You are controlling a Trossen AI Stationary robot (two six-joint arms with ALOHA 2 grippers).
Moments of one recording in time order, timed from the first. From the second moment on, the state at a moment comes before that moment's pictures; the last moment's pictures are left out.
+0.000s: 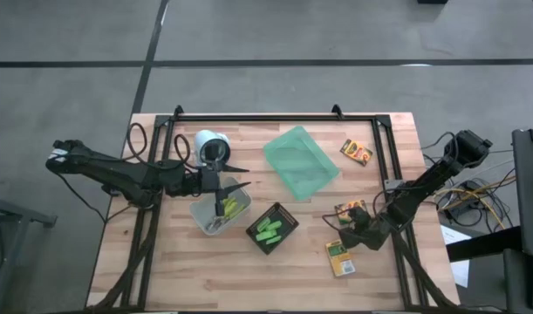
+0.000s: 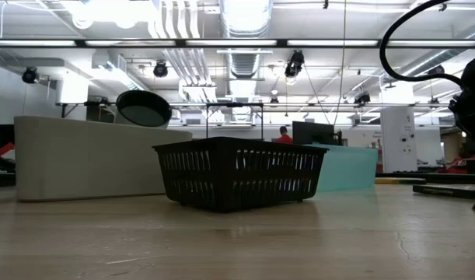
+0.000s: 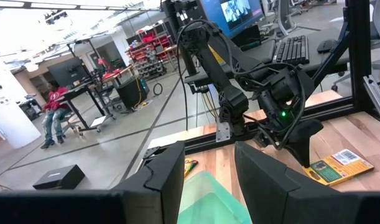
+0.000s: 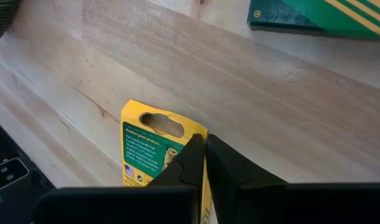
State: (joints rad) left arm -0.23 1.04 0.84 0.22 -0.39 0.34; right arm 0.74 1.19 0.32 -0.14 0.21 1.96
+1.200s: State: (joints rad) left arm -0.23 1.04 0.84 0.22 -0.39 0.34; right arm 0.74 0.84 0.32 -0.14 0.41 1.81
